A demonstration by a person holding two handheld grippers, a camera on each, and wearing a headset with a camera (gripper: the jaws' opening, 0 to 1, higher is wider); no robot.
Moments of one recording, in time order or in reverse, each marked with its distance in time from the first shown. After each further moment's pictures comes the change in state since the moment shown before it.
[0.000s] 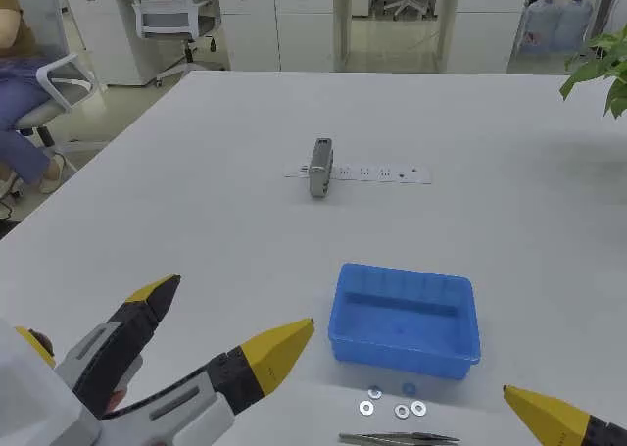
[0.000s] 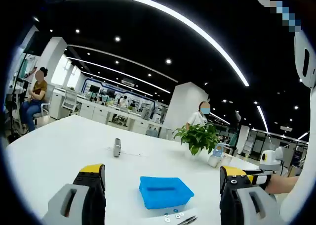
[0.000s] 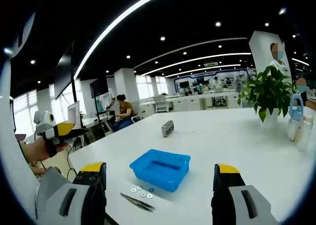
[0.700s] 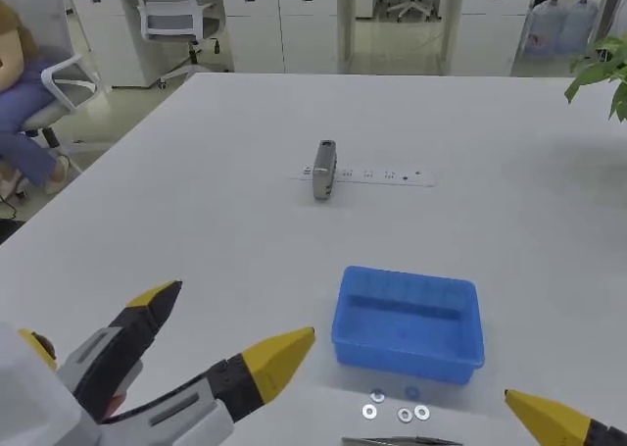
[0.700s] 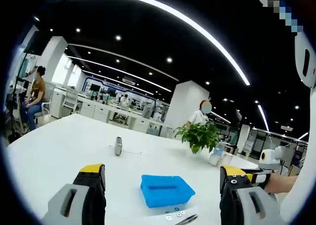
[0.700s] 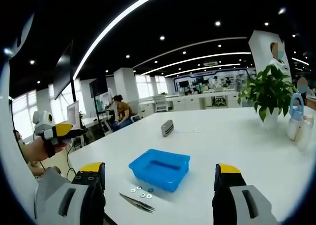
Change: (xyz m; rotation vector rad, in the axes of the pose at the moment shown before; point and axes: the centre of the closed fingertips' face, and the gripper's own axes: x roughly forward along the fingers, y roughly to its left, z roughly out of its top) left arm 0.002 -0.003 -0.003 0.007 0.020 -0.010; right arm 0.001 0.003 -0.001 0.004 0.003 -0.004
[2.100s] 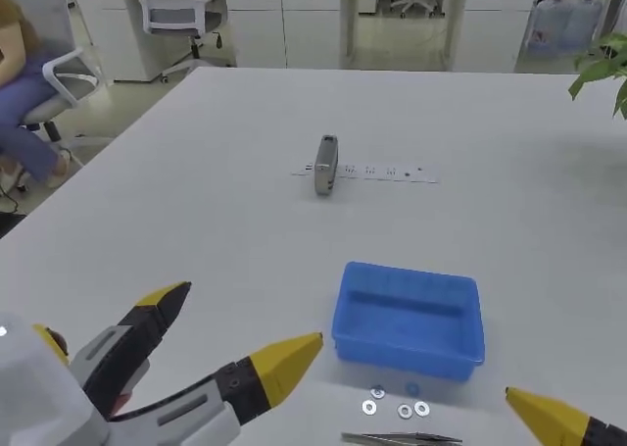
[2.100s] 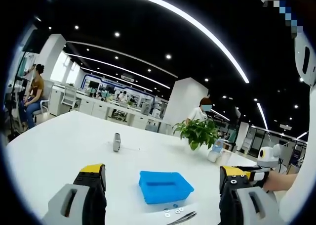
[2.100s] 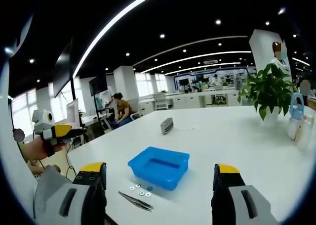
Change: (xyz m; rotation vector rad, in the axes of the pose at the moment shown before) left arm 0.002 -0.005 -0.010 -0.002 0.037 -0.010; right arm 0.001 0.000 -0.003 -0.001 0.019 -0.004
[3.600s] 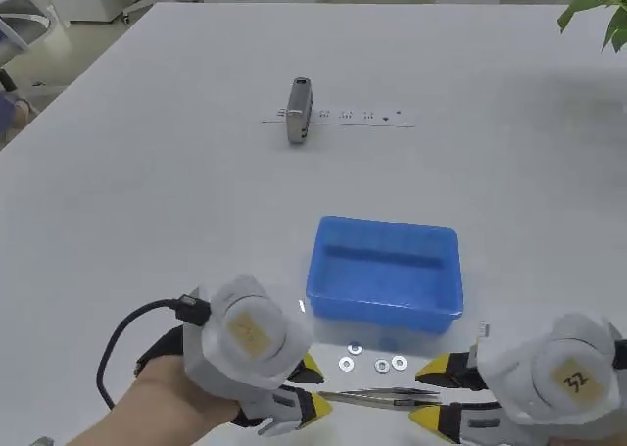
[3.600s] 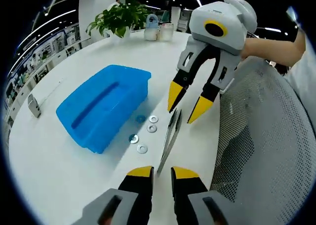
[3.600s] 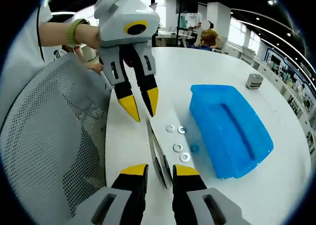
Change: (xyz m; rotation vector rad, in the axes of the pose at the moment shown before) left arm 0.042 -0.022 -0.207 0.553 0.991 -0.535; right arm 0.067 0.054 -0.150 -0.574 0.683 0.593
